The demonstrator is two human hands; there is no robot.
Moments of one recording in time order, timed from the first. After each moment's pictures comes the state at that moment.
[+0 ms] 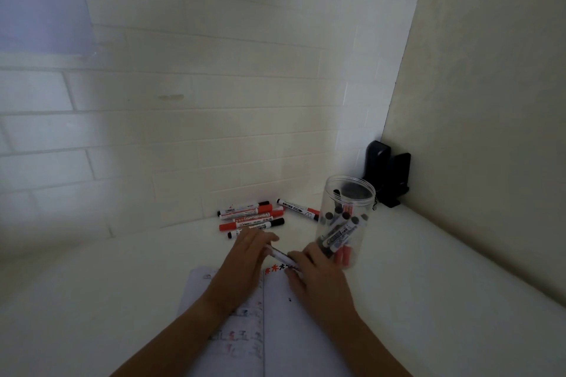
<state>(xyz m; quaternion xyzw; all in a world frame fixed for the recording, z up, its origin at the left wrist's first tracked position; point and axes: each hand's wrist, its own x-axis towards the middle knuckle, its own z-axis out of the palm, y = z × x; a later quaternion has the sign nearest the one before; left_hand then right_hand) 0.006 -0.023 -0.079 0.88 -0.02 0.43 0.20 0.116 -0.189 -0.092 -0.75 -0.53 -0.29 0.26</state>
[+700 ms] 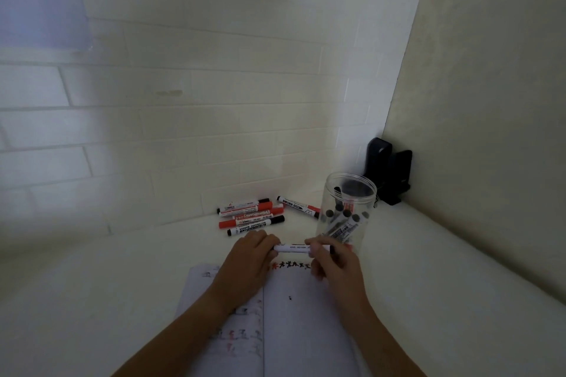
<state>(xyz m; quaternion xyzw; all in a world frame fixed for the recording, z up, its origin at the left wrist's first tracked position) 0.019 -0.020 -0.092 0.93 0.03 0.35 0.12 0.123 -0.207 -0.070 -0.61 -0.34 0.11 0.71</state>
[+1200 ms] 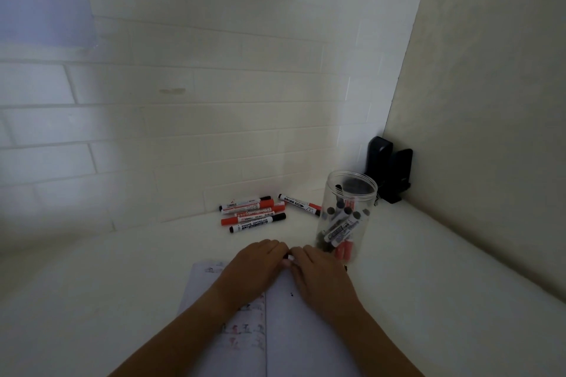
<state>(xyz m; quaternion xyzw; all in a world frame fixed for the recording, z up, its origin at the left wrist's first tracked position) 0.014 -0.028 -0.089 0.95 -0.04 0.29 0.07 0.125 -0.187 -0.100 -0.74 -0.56 -0.31 0.20</state>
